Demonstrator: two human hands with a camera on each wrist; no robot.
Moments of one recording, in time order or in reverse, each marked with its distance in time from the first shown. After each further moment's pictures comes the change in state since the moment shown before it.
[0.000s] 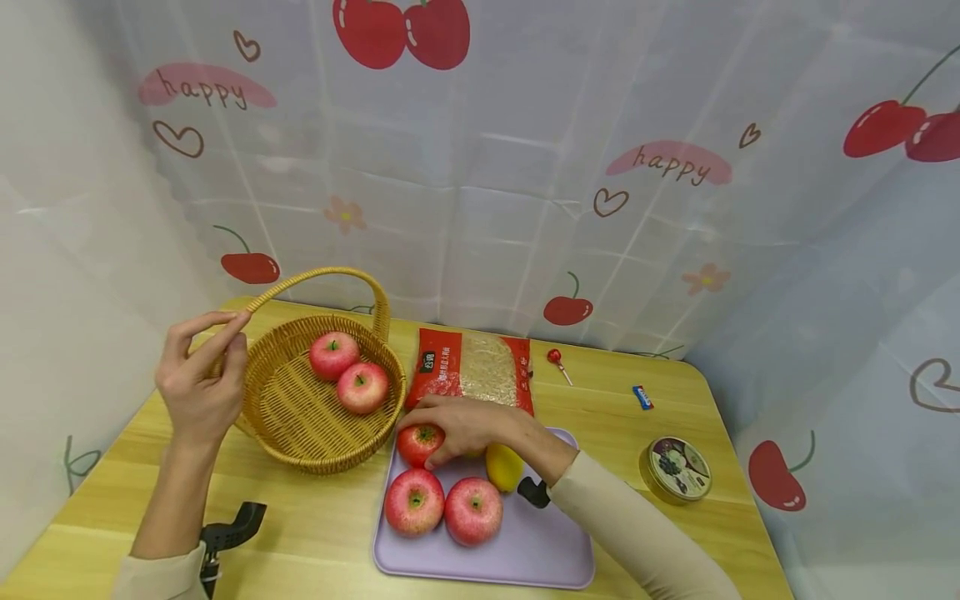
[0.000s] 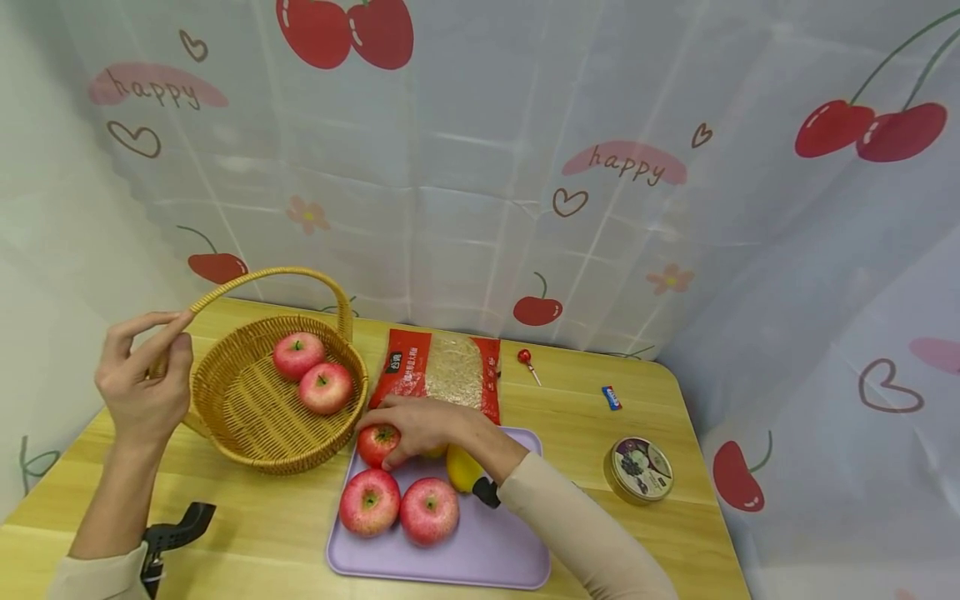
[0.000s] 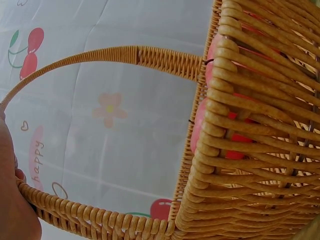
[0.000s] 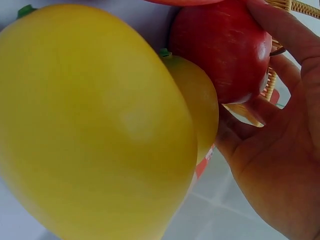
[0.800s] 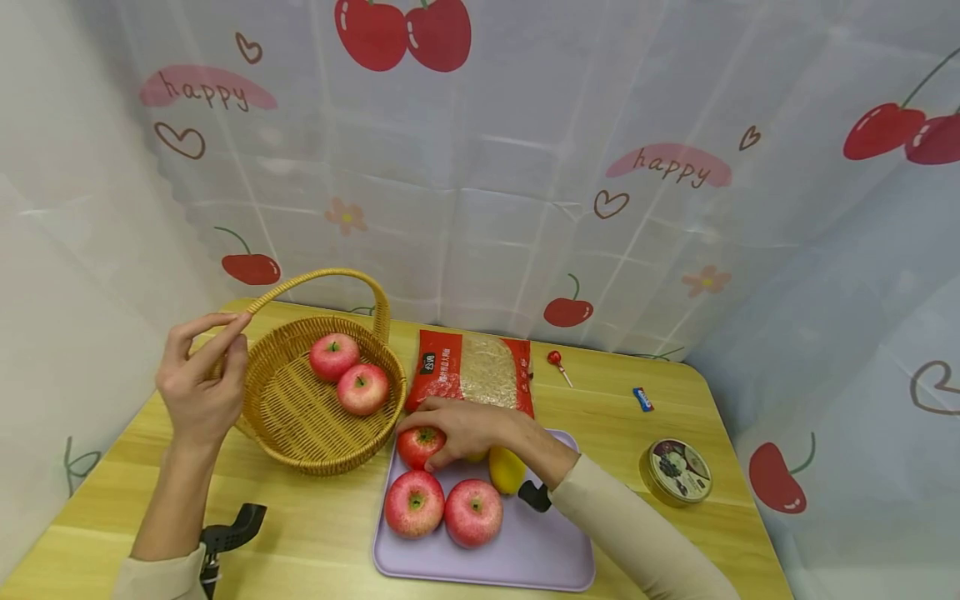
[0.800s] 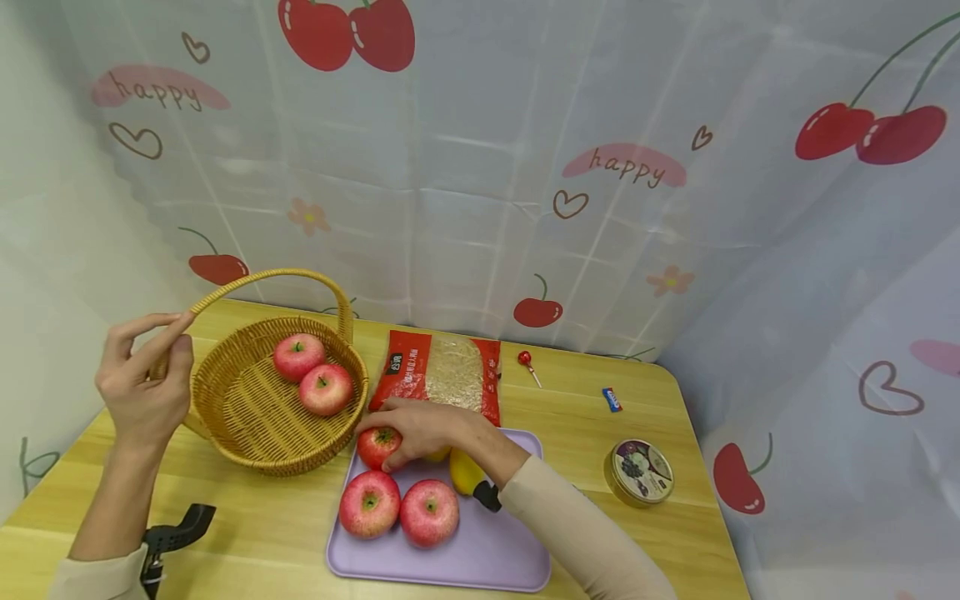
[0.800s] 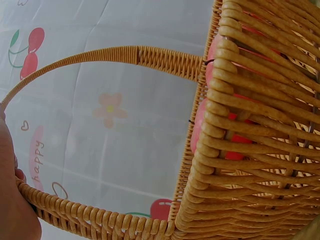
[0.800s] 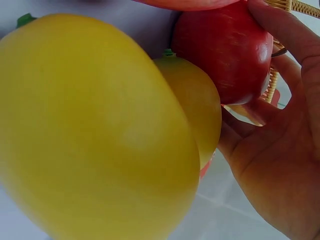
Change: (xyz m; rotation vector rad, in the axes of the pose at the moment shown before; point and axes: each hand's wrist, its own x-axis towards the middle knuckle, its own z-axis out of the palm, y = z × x) left_hand -0.001 -0.001 -0.001 0.001 -0.002 0.001; right_hand -0.002 0.001 0.002 0.041 -0.004 -0.007
